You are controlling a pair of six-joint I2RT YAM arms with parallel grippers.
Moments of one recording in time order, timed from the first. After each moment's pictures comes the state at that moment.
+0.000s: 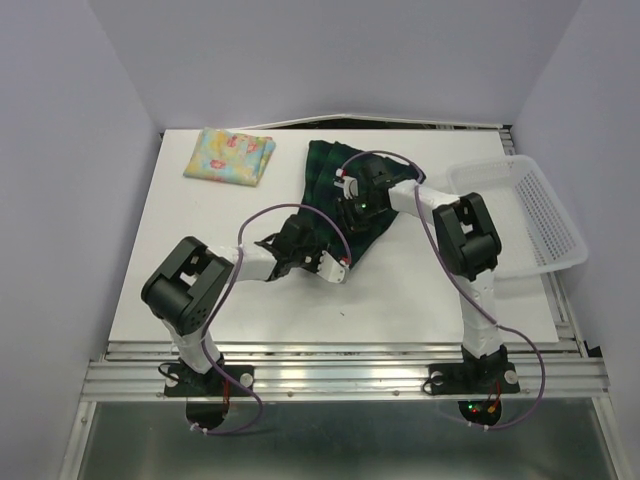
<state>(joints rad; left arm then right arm) -0.65 1.71 0.77 0.16 0.25 1.31 0.45 2.21 1.60 -0.50 -0.67 0.09</state>
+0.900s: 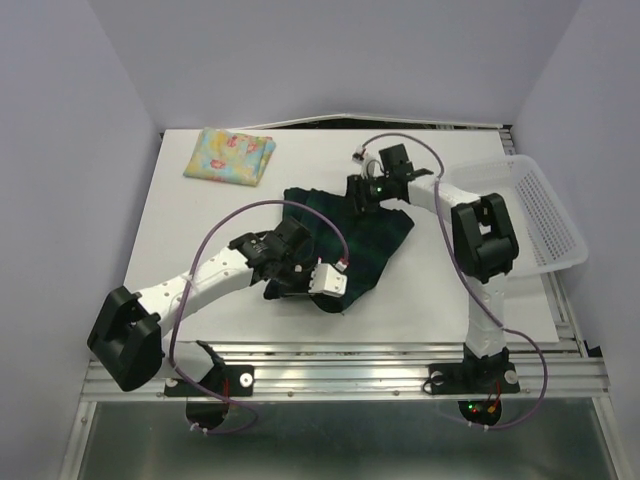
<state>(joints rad) -0.78 1.32 0.91 -0.71 0.38 0.94 0.35 2.13 1.67 -0.38 -0.74 0.15</state>
